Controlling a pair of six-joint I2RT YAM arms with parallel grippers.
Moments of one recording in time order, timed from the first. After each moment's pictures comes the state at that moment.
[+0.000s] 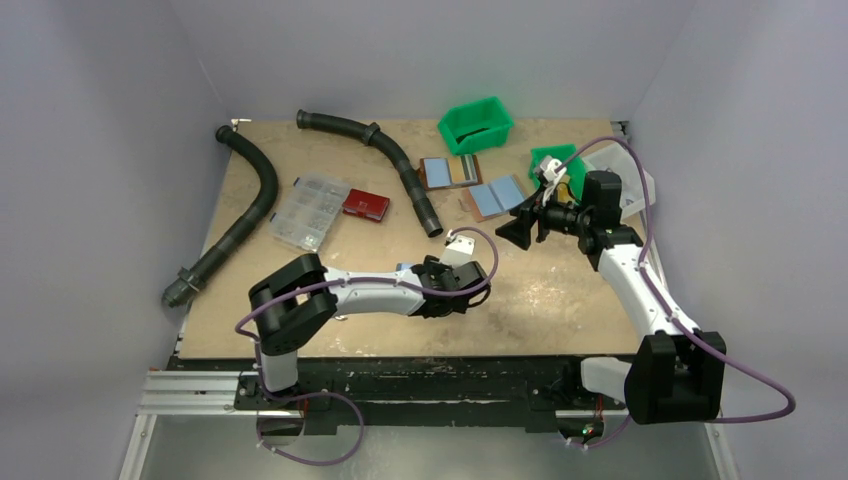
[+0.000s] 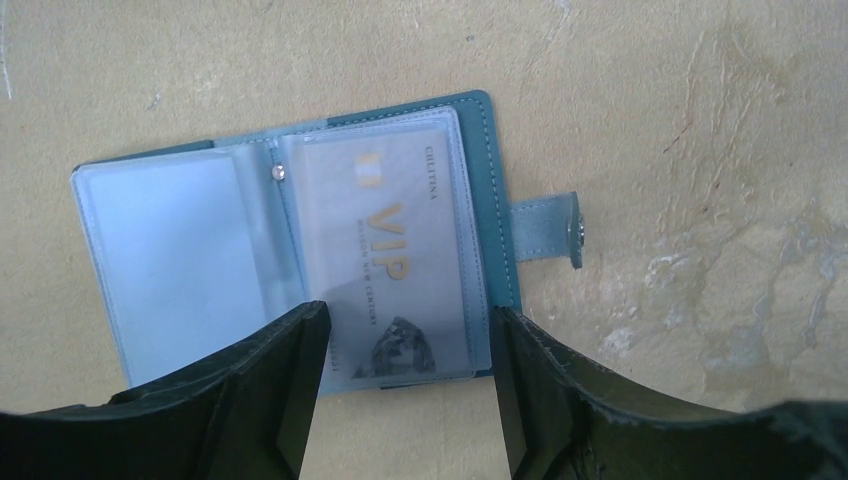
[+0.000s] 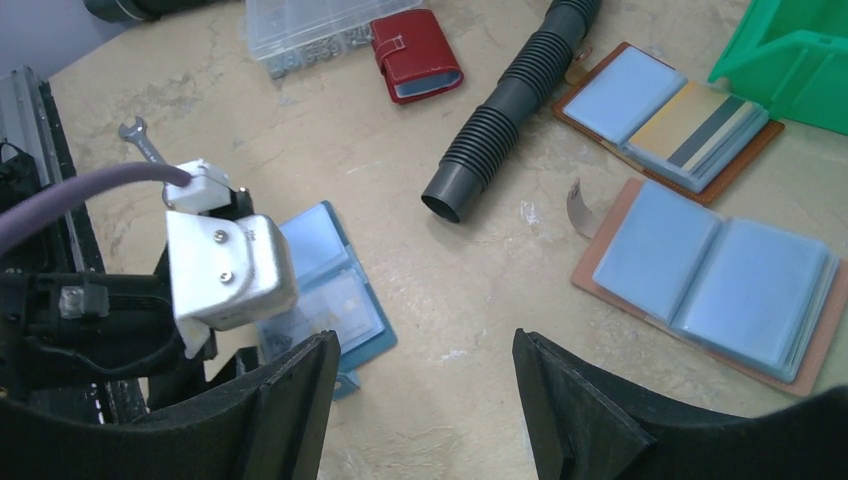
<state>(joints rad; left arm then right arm) -1.16 1.87 1.19 -0.42 -0.58 -0.75 0.04 1.21 0.85 -0.18 -0.91 -0.24</state>
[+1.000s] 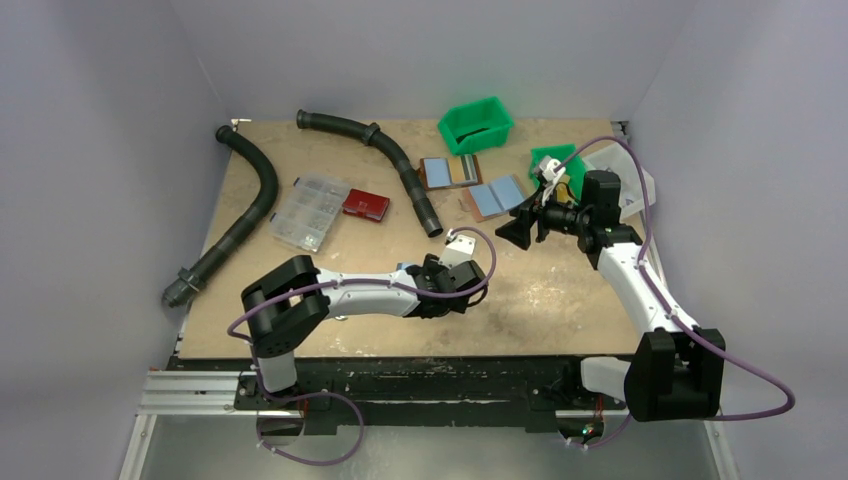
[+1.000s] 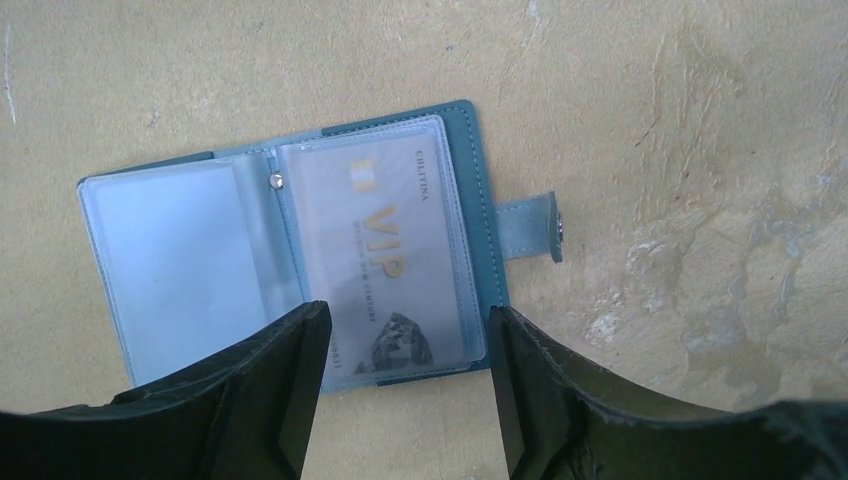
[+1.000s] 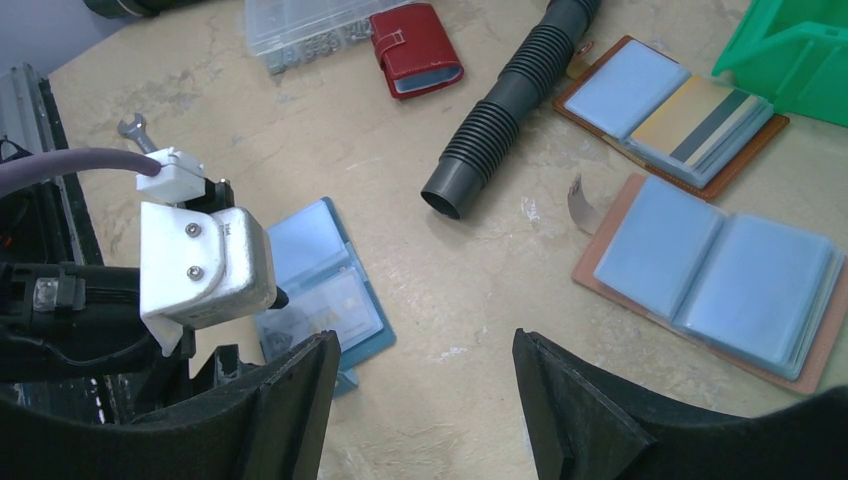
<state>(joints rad) -1.16 1.81 1.13 -0.36 -0.55 -0.69 0.04 1.22 0.85 -0.19 -0.91 -0.25</state>
